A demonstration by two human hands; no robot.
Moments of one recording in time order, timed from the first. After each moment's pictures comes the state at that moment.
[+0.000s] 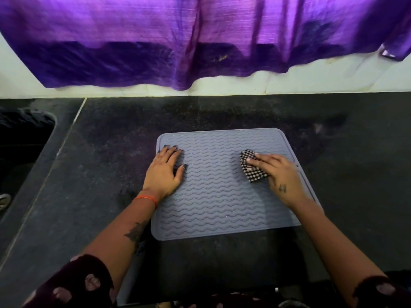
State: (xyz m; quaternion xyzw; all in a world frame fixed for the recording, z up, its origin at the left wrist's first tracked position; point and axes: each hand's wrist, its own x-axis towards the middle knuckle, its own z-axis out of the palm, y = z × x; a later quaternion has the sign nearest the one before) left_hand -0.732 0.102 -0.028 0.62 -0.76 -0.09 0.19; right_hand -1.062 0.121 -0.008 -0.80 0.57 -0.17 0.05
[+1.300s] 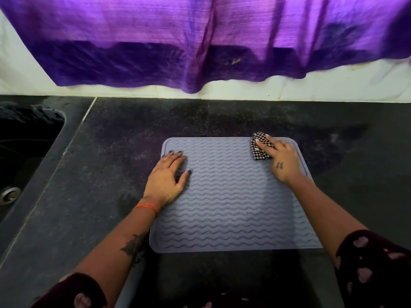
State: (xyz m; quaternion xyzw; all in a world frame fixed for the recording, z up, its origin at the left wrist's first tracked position) left_hand -0.728 0.096 -0.034 0.62 -0.75 -0.09 0.21; right_hand -1.070 0.017 -0.025 -0.78 0.61 -0.10 0.04
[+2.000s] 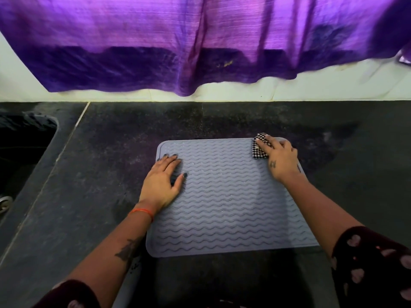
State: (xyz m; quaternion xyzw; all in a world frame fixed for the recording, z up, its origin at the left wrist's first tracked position) left_hand -0.729 0.096 -0.034 0.62 -0.75 -0.09 0.21; right_hand -1.059 0.027 0.002 -0.73 0.68 0.01 -0.01
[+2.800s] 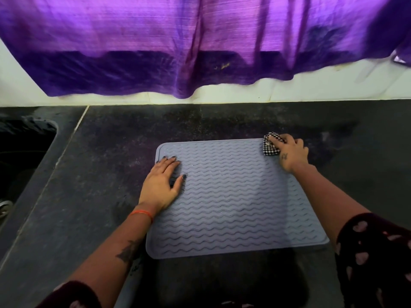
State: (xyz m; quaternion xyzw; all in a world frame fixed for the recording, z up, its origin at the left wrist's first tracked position) left_hand -0.729 0.097 -0.032 0.62 -0.74 -0.09 0.22; right_hand -1.087 0.013 0.014 -0.68 0.73 0.01 0.06
